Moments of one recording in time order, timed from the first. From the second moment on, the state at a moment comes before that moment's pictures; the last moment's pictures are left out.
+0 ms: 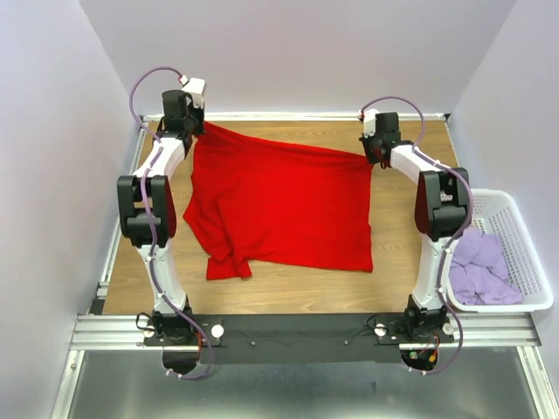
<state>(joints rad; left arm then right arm) 0.02 2.02 1.64 0.00 0.14 0.13 0.12 2.09 1.54 -0.19 0.04 -0.31</state>
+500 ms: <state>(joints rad) 0.02 2.22 1.90 0.06 0.17 0.12 0.12 2.30 1.84 -0.11 0.12 -0.32</state>
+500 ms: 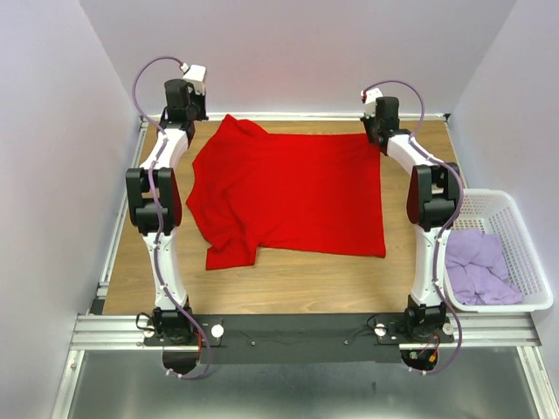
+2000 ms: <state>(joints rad) -0.05 1.82 1.12 -0.31 -0.15 -0.28 0.15 1.76 1.01 -0.33 -0.27 0.51</state>
